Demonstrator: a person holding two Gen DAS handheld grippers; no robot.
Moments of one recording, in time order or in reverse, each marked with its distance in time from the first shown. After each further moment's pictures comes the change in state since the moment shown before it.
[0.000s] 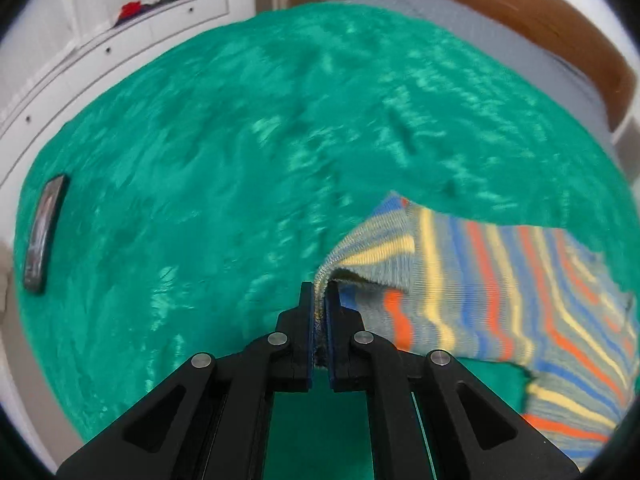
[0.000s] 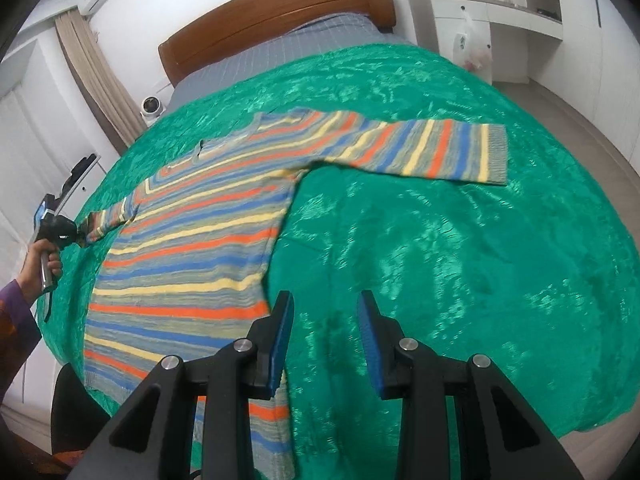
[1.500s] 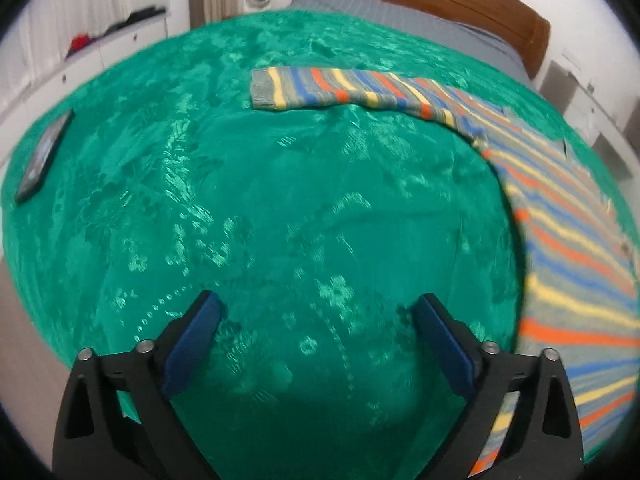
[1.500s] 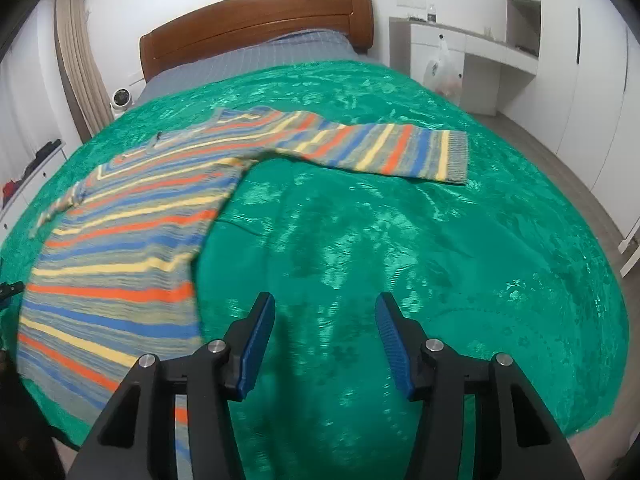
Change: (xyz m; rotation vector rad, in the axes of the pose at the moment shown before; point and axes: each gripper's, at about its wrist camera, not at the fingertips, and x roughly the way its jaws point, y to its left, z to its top) left arm -0.063 0.026 -0.193 0.220 -0.099 -0.198; right arm 0.022 -0.016 -0.030 -0.068 -0.092 -0.207
